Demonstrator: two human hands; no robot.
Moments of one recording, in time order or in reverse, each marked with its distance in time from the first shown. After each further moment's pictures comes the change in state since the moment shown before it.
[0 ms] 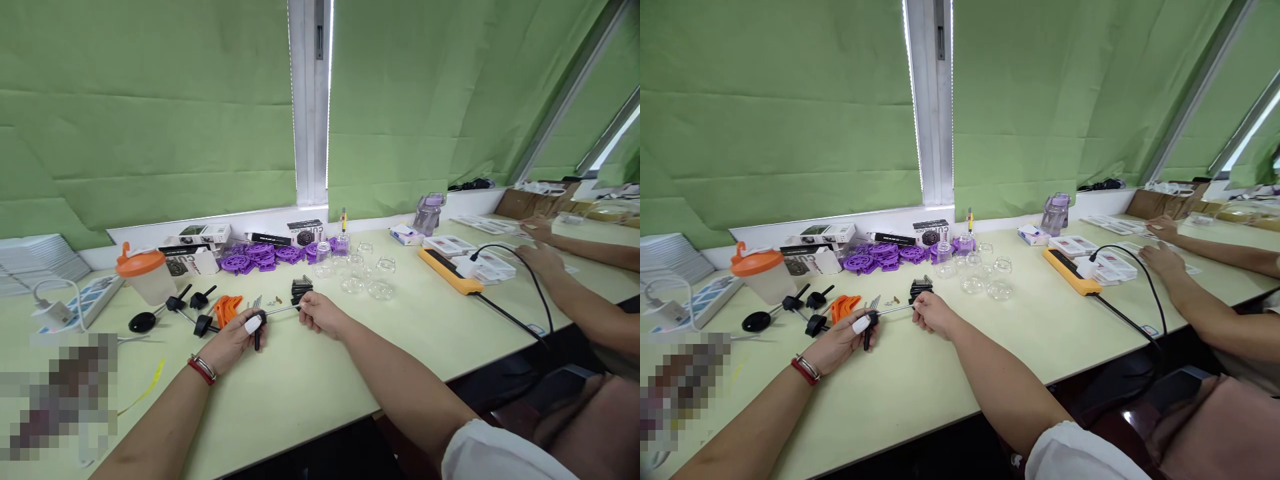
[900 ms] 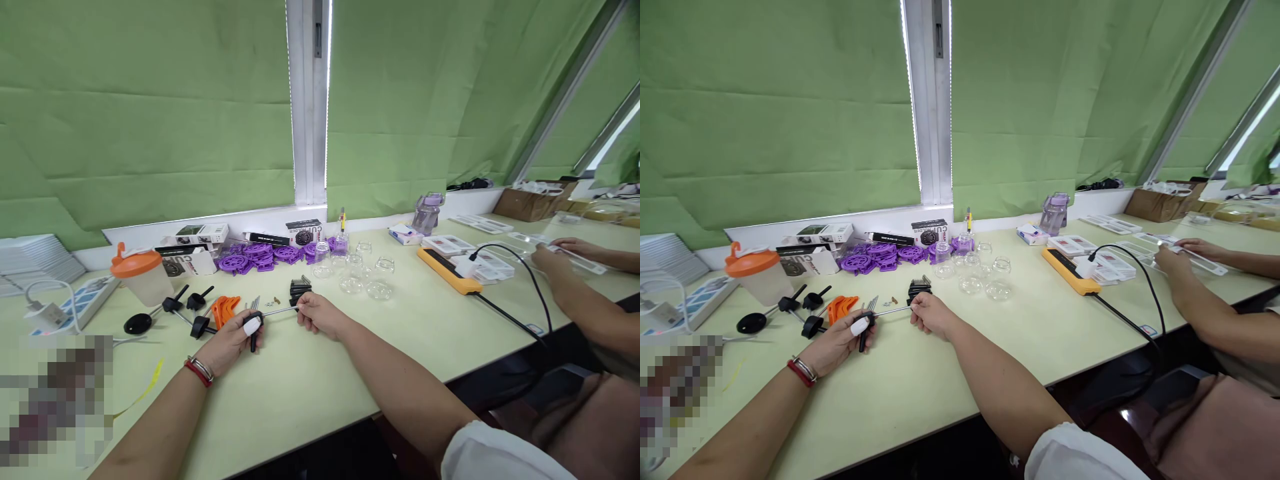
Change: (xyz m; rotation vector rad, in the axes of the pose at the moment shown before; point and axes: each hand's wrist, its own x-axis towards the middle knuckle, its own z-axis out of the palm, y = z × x) left_hand 0.000 0.004 0.001 0.046 0.031 -0.040; right_hand -0.004 -0.005 0.000 0.008 -0.025 -0.007
